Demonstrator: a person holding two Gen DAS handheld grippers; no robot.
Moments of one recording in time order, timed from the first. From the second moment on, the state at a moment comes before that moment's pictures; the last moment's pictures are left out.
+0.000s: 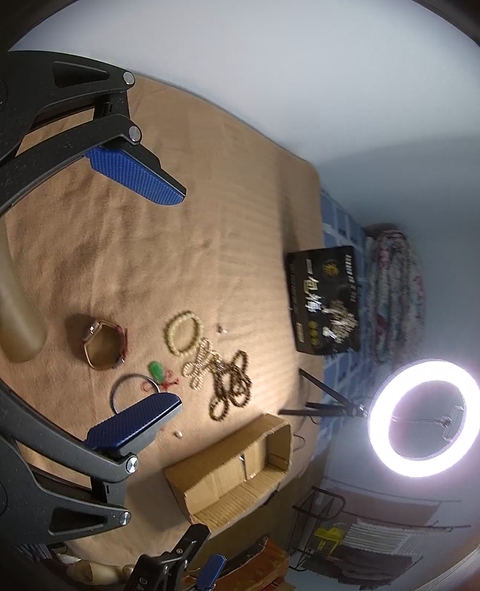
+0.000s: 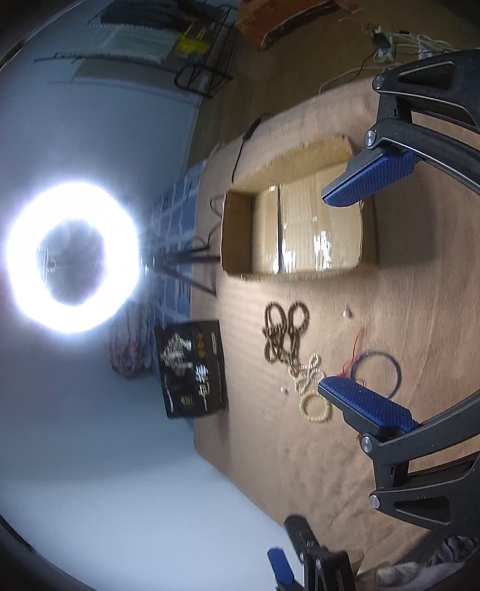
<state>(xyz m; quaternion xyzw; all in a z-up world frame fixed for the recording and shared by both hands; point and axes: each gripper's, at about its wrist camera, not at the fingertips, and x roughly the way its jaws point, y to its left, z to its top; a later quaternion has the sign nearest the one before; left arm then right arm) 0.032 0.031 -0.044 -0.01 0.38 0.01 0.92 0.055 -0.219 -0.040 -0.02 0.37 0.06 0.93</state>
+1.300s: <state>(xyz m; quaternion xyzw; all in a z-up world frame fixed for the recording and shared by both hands) 0.078 0.035 -0.185 -0.11 0.61 -0.05 0.78 0.100 -0.128 -0.183 -0.13 0.55 0.20 0.80</state>
